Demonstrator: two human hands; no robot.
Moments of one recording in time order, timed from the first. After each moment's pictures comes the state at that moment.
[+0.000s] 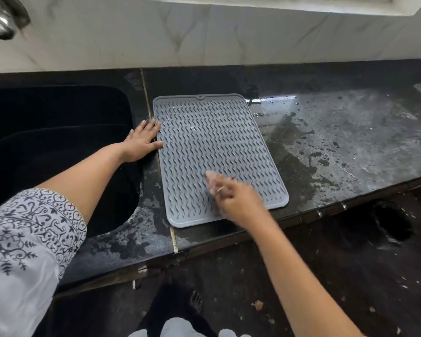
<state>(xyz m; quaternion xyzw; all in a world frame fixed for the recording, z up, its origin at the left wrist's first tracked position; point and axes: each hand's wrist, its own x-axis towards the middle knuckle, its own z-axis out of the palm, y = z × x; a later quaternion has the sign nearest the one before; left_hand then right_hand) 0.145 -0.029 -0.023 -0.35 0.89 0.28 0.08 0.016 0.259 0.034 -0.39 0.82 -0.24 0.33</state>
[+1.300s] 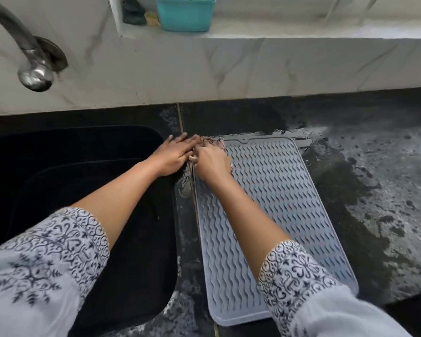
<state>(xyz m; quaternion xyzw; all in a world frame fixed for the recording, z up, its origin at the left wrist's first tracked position) 0.102 -0.154 -0.029 -0.29 0.93 0.20 0.03 0.000 -0.047 0.012 -0.57 0.81 -0.05 0.09</state>
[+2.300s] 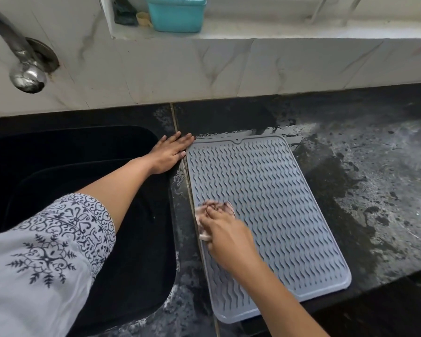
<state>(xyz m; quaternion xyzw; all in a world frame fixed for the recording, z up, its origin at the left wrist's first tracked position) 0.108 -0.159 -0.032 -0.27 0.92 0.27 0.05 0.053 0.114 0.042 -0.59 0.78 -0.04 0.22</state>
